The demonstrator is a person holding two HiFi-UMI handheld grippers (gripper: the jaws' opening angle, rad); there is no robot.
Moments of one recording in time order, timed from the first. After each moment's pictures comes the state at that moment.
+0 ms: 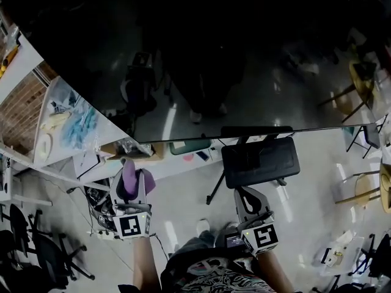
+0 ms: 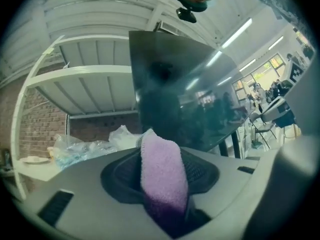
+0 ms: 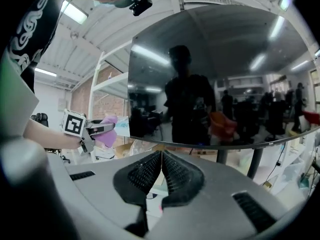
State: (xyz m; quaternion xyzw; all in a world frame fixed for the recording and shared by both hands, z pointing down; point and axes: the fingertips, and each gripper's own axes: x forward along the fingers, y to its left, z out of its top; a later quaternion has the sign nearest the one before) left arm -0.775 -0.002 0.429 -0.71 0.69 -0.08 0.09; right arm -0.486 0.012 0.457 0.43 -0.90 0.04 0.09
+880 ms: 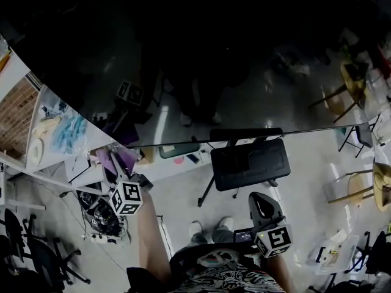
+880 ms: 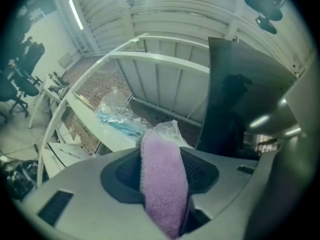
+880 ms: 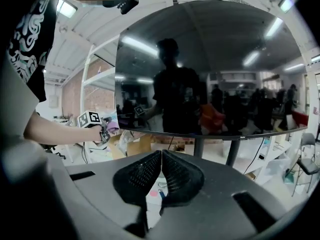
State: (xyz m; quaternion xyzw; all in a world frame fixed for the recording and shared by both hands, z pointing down) left arm -0.861 -0.055 0.462 -0.50 0.83 0.23 -0.06; right arm -0.398 0.018 0.468 0.47 -0.87 0.08 0.14
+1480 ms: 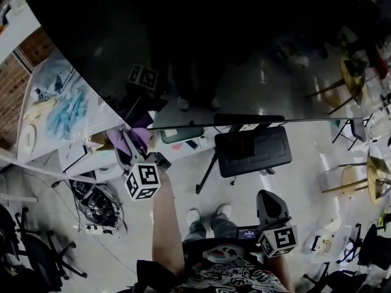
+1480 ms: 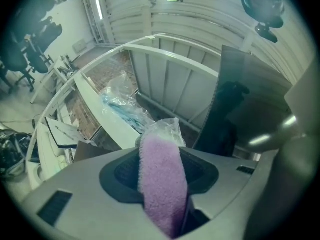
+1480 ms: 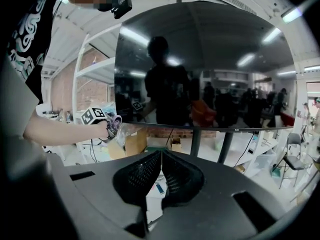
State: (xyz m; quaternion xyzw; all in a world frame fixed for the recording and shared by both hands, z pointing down) left arm -0.860 -0.082 0.480 -0.50 0.80 0.31 -0.09; right arm -0.431 0.050 0.481 0.52 -0.83 0.10 0.17
